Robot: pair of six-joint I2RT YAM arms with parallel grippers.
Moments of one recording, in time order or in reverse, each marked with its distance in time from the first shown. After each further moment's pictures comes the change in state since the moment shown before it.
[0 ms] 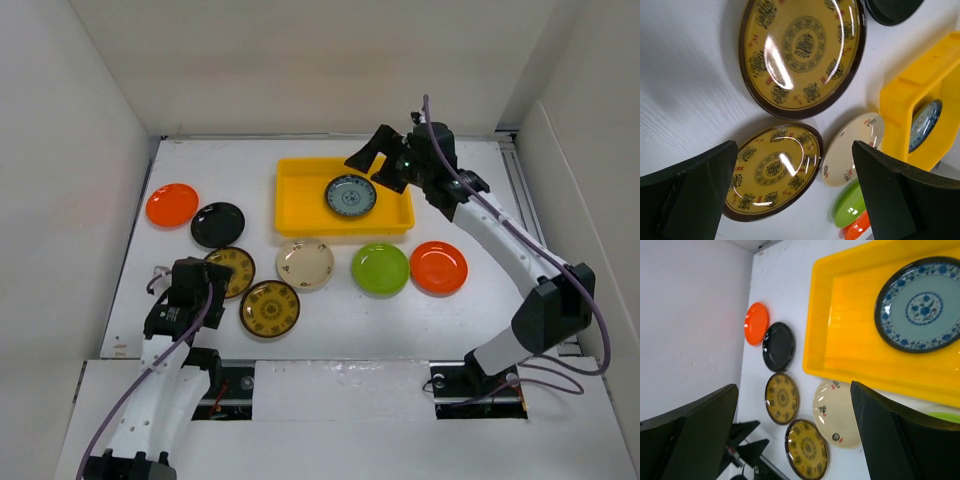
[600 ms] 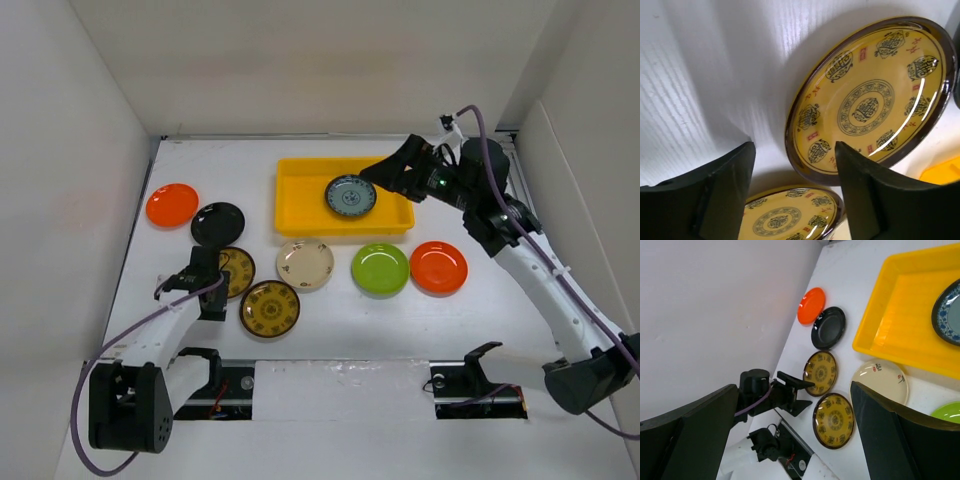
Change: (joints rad) left arm 0.000 0.396 -0.020 0.106 -0.130 -0.241; right arm 0.016 -0.347 -0.132 0.010 -0.172 -0.020
